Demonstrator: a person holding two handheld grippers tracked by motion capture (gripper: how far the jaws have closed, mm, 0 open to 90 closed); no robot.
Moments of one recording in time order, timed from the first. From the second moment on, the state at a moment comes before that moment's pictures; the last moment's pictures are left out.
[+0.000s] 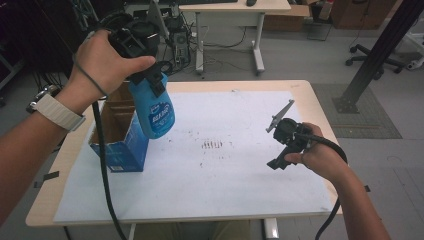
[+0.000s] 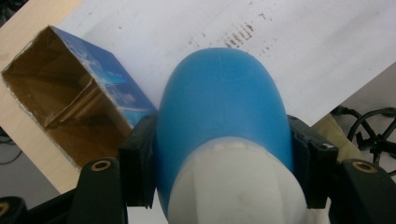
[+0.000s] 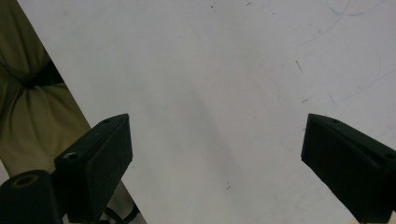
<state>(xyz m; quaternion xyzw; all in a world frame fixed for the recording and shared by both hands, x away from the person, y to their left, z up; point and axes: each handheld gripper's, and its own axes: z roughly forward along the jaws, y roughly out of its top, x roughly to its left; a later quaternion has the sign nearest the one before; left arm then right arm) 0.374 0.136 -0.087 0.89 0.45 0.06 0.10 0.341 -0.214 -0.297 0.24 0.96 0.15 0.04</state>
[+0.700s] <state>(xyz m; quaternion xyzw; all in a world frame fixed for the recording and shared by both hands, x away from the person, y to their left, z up) 0.389 0.168 -0.070 0.85 0.51 0.08 0.09 0.343 -0.212 -0.295 0.24 0.96 0.16 0.04</state>
